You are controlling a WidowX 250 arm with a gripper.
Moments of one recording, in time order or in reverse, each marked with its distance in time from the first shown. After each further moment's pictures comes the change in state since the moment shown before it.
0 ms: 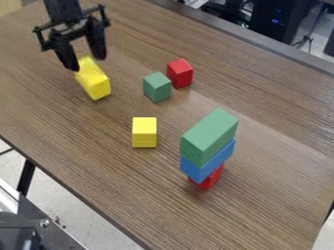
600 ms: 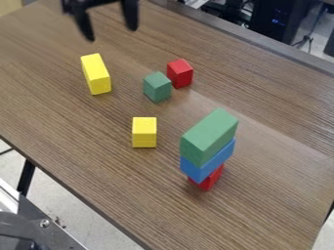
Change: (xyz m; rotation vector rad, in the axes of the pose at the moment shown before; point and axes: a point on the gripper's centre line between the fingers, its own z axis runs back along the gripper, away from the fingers) arm -0.059 -0.038 0.040 0.068 -0.093 -0.357
